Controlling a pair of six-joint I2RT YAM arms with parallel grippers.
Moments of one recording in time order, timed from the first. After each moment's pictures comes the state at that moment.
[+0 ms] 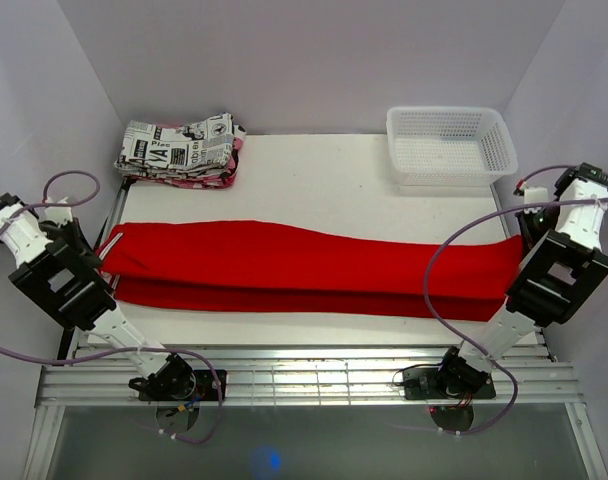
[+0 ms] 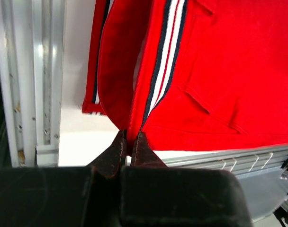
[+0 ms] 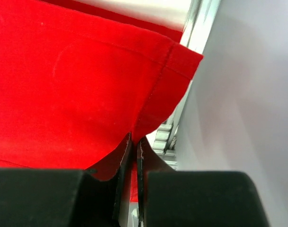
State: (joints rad) left arm 0.84 1.92 1.75 -1.34 0.46 0.54; right arm -0.56 1.83 1.70 -1.32 -0.11 -0.73
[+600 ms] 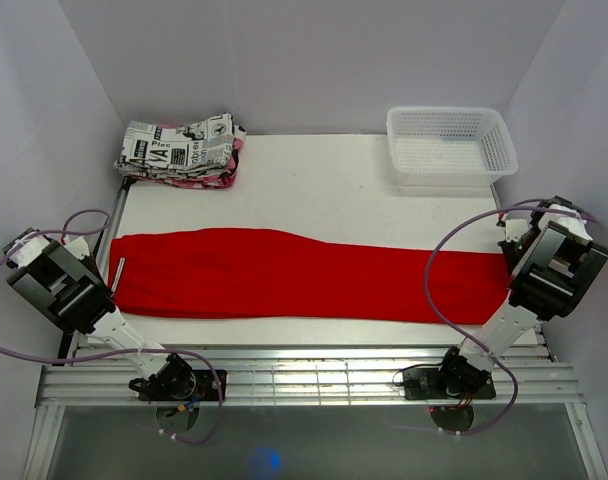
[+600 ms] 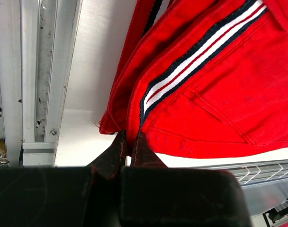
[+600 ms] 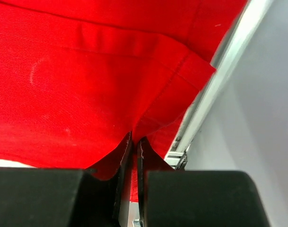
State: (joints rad) left arm 0.90 1.88 1.33 -1.07 0.30 0.53; right arm -0.58 1.84 1.25 -0.97 -0.01 -0.74
